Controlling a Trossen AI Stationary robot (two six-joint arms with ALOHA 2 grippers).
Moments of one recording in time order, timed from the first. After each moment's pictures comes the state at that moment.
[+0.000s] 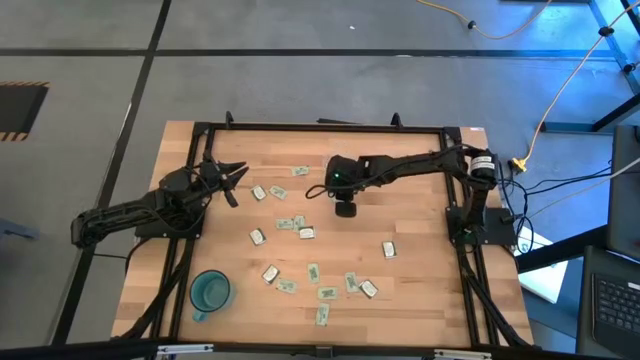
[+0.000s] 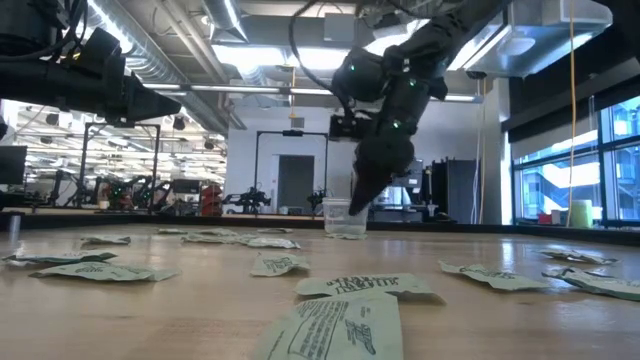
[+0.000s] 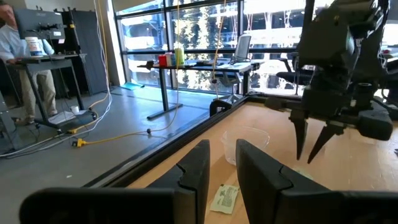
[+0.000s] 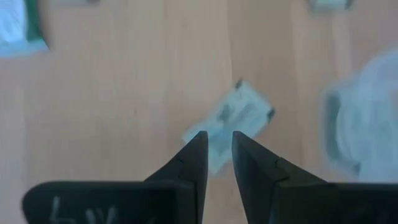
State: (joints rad) left arm 0.34 0.04 0.01 0.05 -0.26 0.02; right arm -0.22 1.89 1.19 -0.39 0.01 -0.18
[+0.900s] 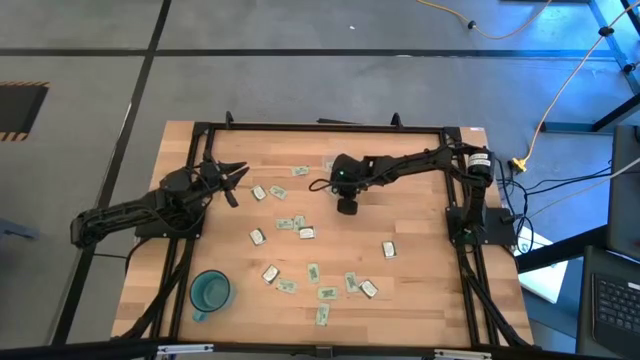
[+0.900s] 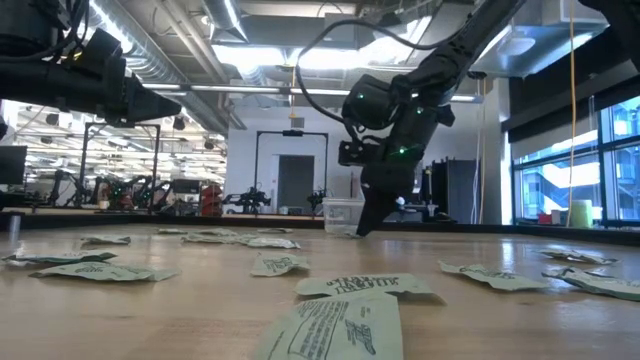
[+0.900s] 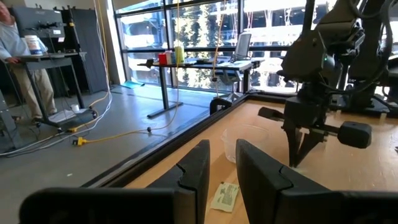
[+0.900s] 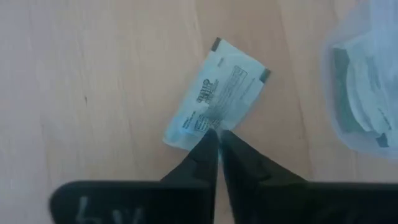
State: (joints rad) left arm 0.34 0.04 0.01 0.05 -0.26 0.02; right arm -0.27 1.95 1.08 -0.26 -0.02 -0.11
